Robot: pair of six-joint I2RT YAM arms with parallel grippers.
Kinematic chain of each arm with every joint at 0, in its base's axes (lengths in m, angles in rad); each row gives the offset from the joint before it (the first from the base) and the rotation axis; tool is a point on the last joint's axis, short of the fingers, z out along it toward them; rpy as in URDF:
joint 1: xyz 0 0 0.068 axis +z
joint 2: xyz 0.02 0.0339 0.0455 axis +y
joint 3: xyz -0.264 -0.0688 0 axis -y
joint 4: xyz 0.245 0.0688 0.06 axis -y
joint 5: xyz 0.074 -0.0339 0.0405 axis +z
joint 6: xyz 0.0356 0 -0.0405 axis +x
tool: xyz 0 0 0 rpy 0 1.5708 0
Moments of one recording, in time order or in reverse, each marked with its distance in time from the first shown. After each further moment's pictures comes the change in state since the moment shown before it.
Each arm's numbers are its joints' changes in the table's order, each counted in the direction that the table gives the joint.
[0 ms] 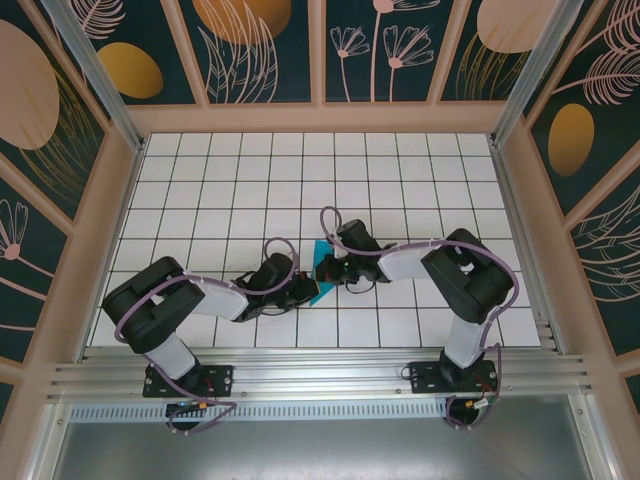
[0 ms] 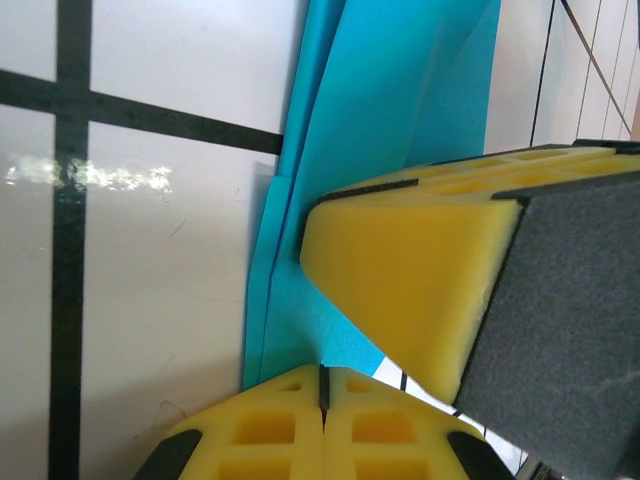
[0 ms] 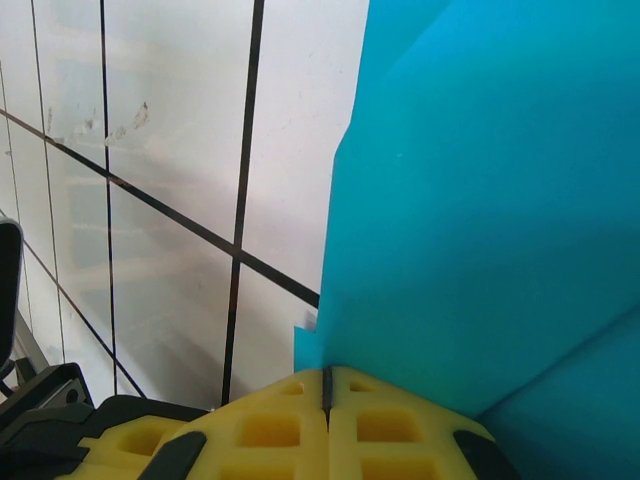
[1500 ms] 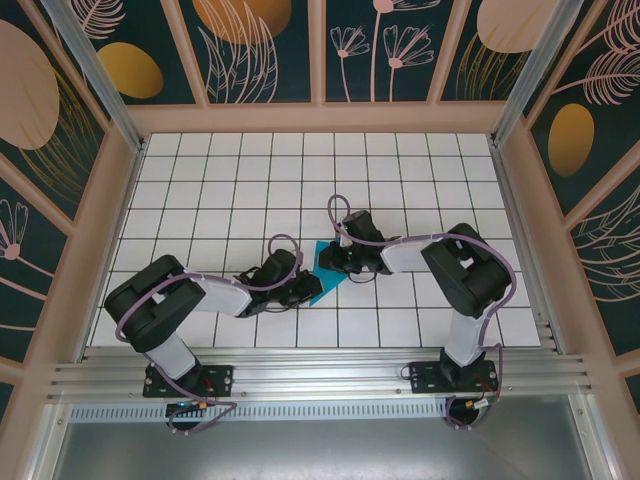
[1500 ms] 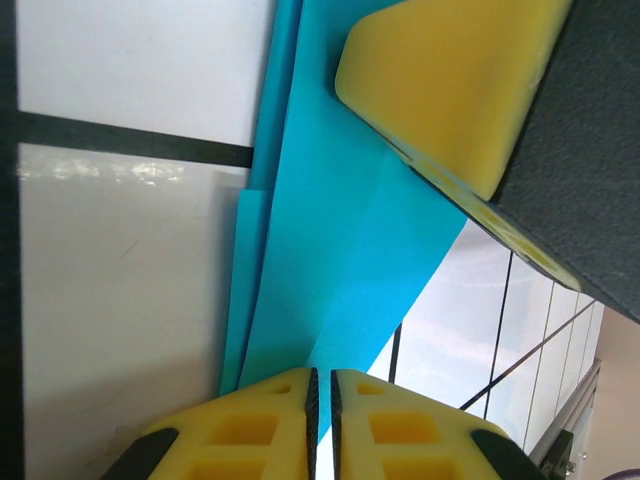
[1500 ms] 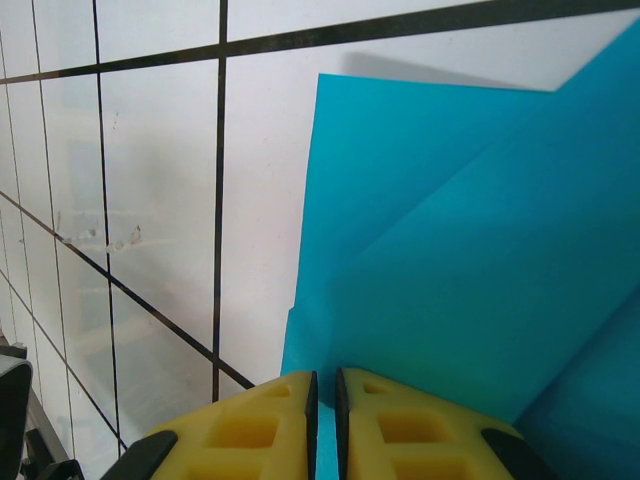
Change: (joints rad) left arm 0.000 0.007 0.047 -0.057 -0.014 0.018; right arm -0.060 0.038 0.037 0.029 -0.026 0.026
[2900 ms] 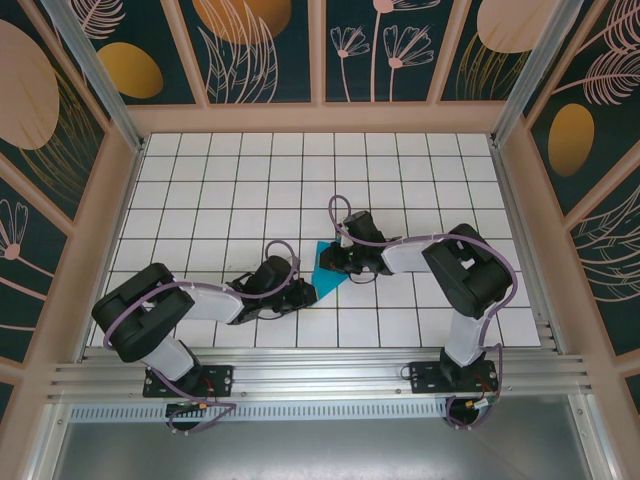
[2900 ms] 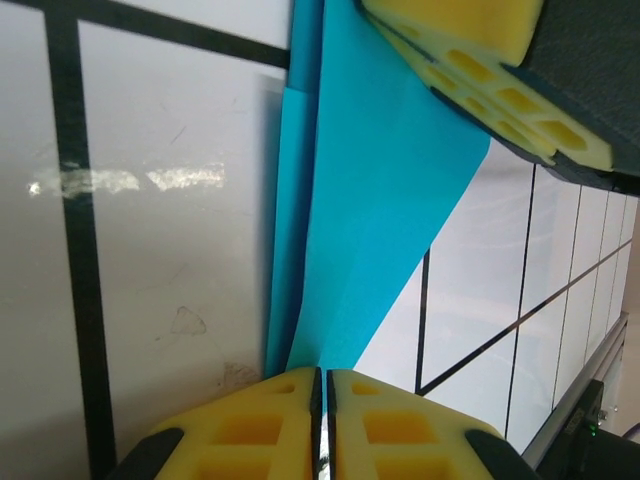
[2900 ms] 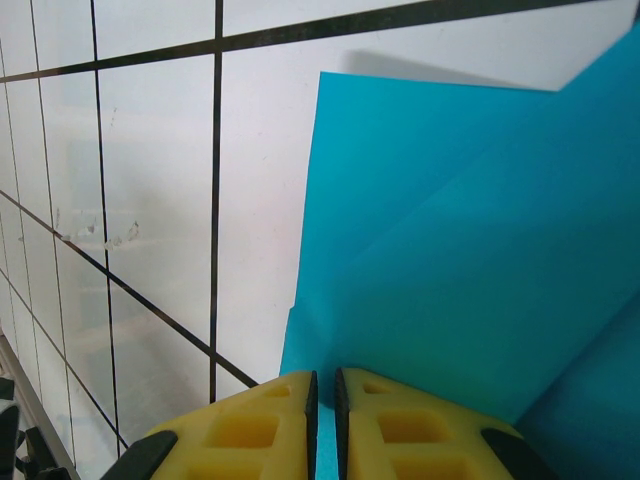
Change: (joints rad) left arm -0.010 -0.076 -0.071 -0.024 -0.031 0.075; right arm -0.003 -0.008 -0.012 0.004 0.001 0.000
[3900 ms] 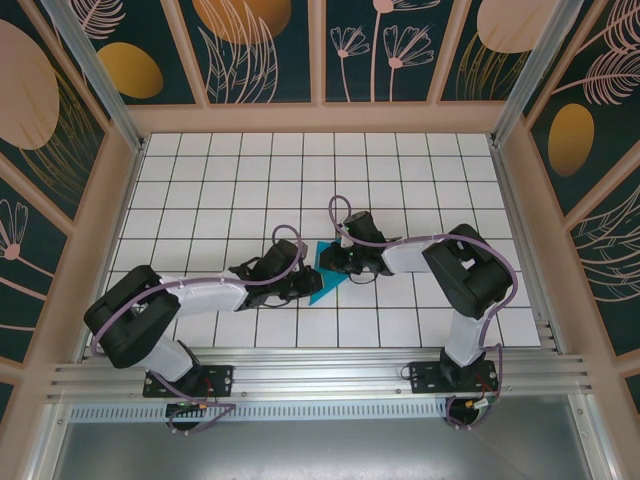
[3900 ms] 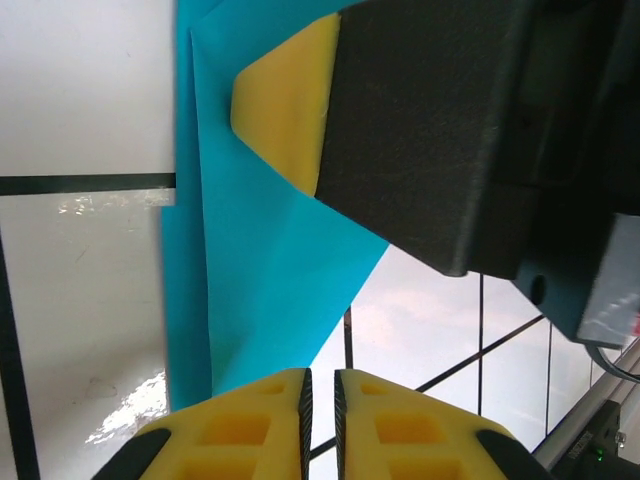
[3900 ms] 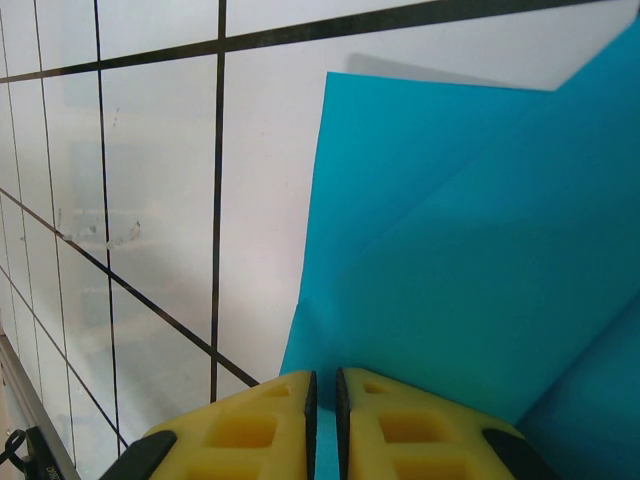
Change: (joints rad) left arm -0.004 -0.042 0.182 -0.254 0.066 0.092; right arm 0.000 -0.003 -0.004 0.006 0.000 0.000
